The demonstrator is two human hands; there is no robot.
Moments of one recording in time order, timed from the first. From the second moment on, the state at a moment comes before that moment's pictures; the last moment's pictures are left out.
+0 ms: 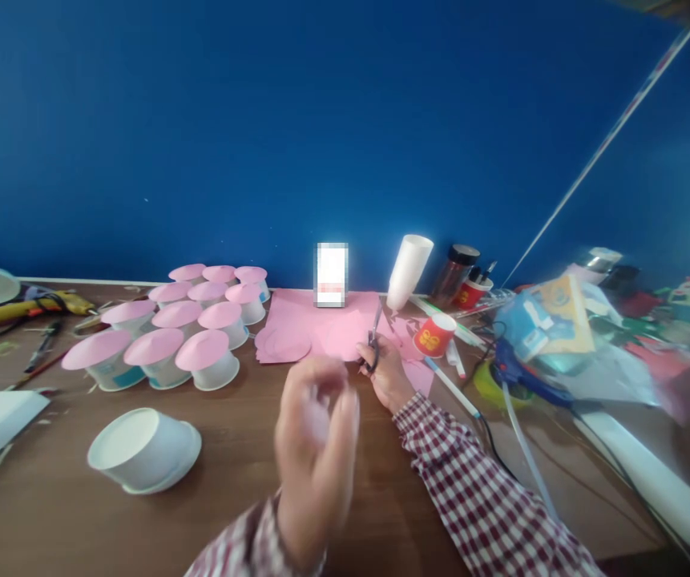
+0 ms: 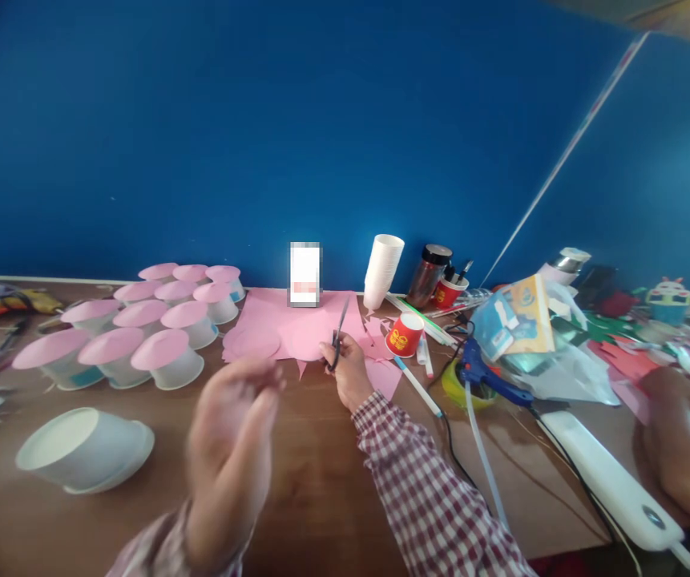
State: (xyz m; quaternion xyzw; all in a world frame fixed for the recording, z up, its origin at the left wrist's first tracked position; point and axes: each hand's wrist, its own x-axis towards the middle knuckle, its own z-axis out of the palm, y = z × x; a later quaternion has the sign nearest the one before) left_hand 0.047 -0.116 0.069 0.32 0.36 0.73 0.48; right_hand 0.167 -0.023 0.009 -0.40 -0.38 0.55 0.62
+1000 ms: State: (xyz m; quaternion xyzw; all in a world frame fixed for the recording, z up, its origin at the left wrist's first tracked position) left_hand 0.021 -0.016 0.020 0.15 0.30 0.64 0.69; right_hand 0.157 -0.037 0.007 -0.46 -0.64 0.36 0.49
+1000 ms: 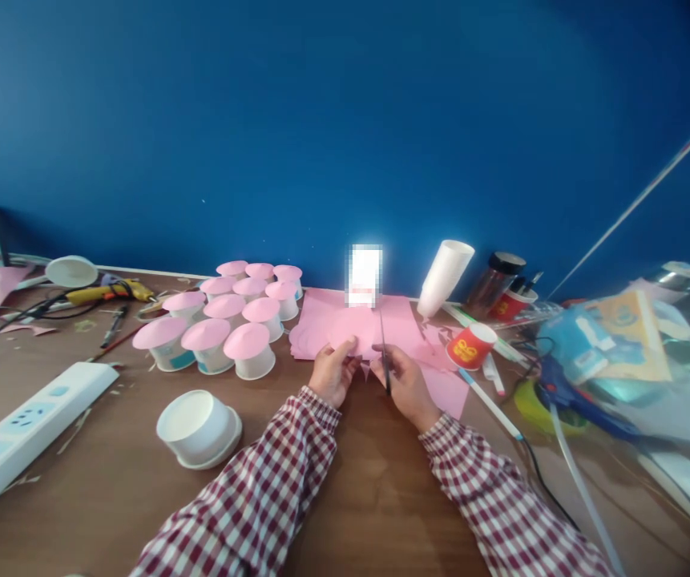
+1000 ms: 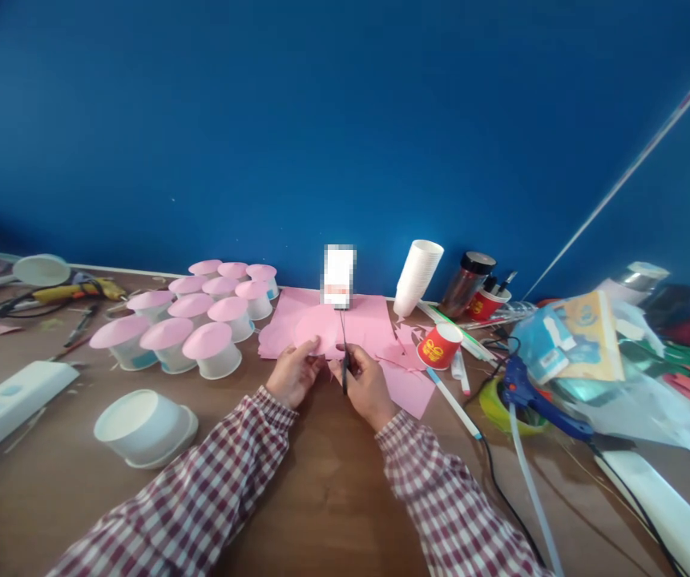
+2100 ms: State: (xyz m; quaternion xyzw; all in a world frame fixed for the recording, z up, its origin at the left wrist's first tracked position) left_hand 0.028 -0.013 0.016 0.18 0.34 0.66 0.65; right_hand 0.155 -0.040 0.019 -0.42 -0.60 0.50 0.46
